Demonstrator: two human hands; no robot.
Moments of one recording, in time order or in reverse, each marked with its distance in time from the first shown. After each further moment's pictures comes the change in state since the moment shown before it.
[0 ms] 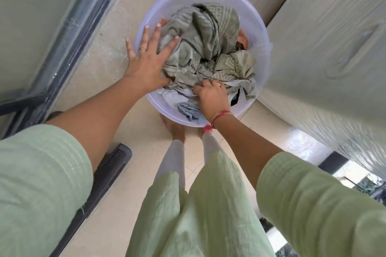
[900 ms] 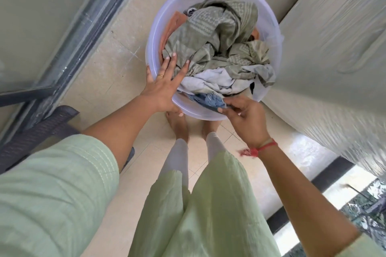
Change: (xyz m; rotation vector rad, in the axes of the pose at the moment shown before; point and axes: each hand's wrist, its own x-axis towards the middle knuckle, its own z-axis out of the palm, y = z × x) left_hand -0.044 0.011 0.040 -0.121 -0.217 0.041; right_hand -0.082 0.004 -0.057 0.676 0.182 0.160
